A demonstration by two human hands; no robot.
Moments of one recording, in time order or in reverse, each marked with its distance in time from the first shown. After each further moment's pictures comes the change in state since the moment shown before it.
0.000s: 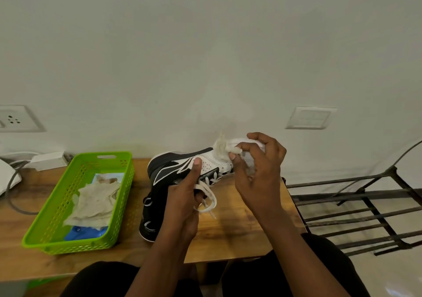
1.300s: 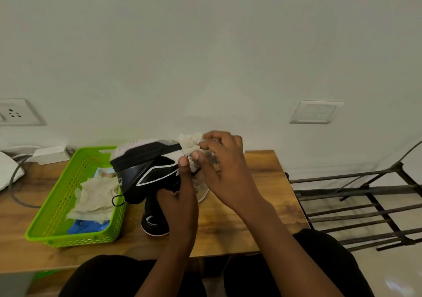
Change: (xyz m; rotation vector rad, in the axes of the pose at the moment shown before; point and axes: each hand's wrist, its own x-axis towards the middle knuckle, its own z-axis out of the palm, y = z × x) left_hand -0.015 -0.016 0.003 0.211 0.378 0.534; right_hand 0.005 -0.041 0.023 0.088 -0.417 -0.041
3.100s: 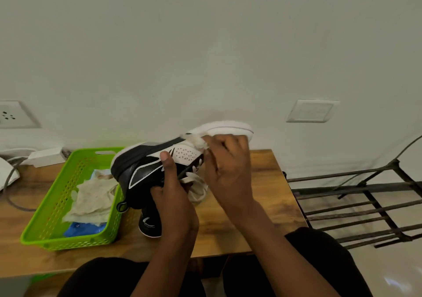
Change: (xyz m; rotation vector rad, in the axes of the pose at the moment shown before) left_hand -0.001 0.036 0.012 -0.302 0.108 -0.374; right_hand -0.004 0.010 0.013 -0.212 0.365 -0.177
